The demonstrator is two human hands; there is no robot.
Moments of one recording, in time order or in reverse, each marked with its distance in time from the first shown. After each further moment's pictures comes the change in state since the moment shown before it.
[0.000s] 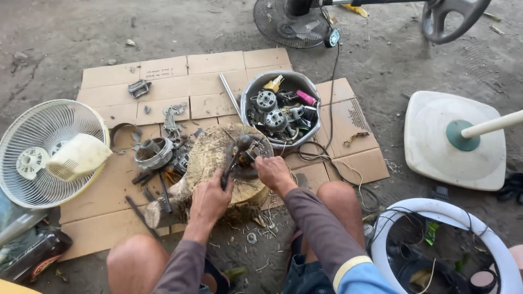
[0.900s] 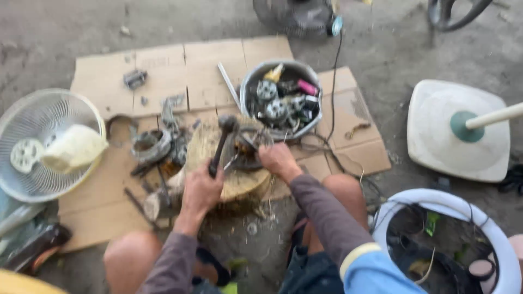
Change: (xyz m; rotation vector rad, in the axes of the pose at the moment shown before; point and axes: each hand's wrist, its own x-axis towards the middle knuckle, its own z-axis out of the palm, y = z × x) left_hand -0.021 0.036 -0.041 -0.153 0.007 -0.069; right_hand -0.004 0.018 -0.015 0.060 -0.167 0.033
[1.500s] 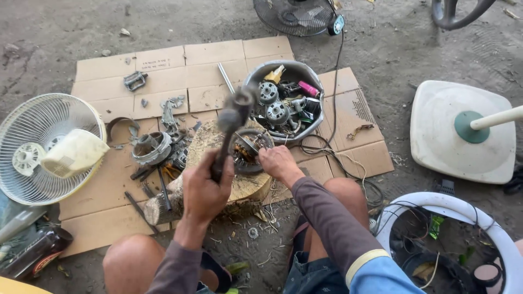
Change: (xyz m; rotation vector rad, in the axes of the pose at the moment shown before) left_hand 0.011 0.036 -0.019 -0.290 0.168 0.402; right_hand 0.017 0.000 -0.003 -0.106 0.058 -0.047
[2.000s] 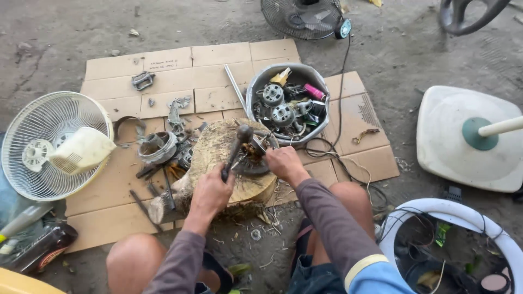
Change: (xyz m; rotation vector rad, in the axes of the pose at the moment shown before) left_hand -0.004 -0.083 0.023 0.371 -0.298 -0.408; right_hand 0.008 0.005 0.002 0.007 0.071 0.050
